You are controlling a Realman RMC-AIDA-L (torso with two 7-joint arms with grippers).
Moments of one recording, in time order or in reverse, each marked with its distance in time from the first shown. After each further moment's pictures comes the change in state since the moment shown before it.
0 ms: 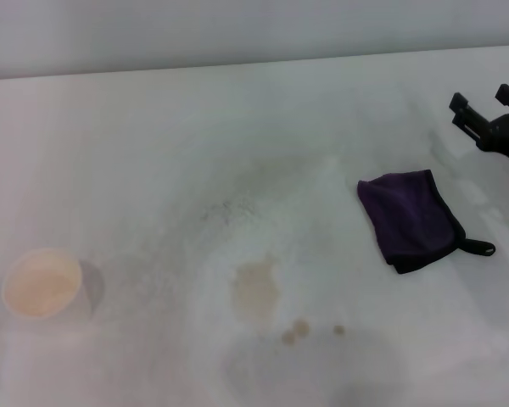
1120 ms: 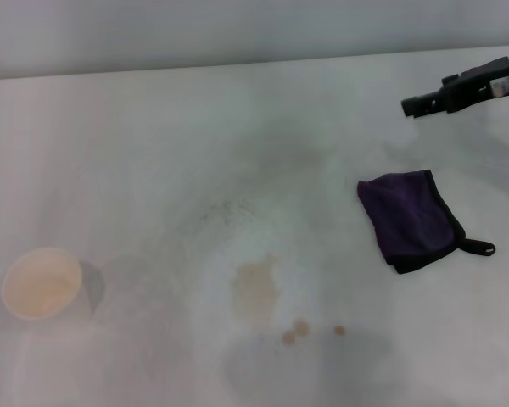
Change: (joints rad) left arm -0.141 0.007 -0.002 0.004 -0.119 0.057 -0.109; right arm 0.053 -0.009 -0.380 -1.249 -1.505 0.160 1.878
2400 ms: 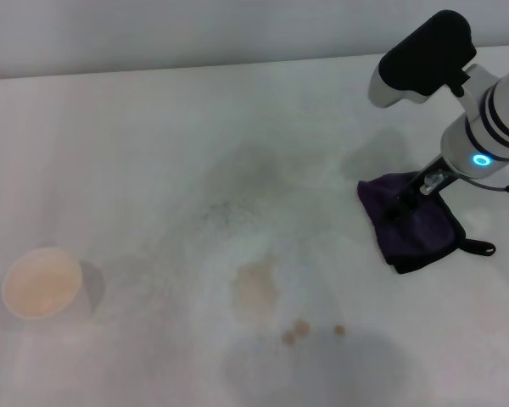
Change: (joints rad) left arm -0.031 0.002 -0.006 0.001 -0.006 -0.023 0.056; right arm 0.098 0.013 -0.473 0.107 -0.283 0.043 0.338
